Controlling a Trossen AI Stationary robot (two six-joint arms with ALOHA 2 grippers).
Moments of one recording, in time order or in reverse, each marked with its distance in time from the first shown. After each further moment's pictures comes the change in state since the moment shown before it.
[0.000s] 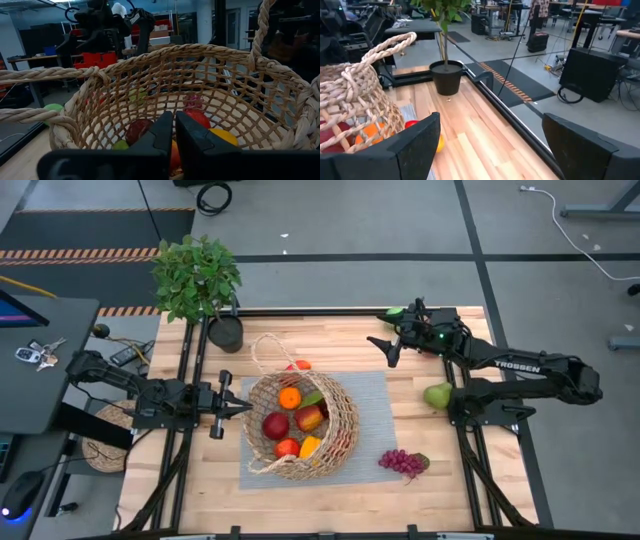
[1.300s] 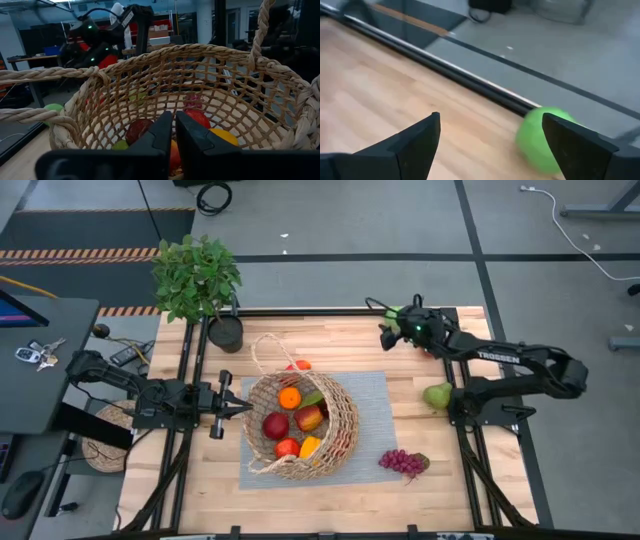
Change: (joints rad) left arm 0.000 0.000 0.000 0.000 0.000 0.000; right arm -0.160 0.195 -0.008 -0.179 0.345 0.246
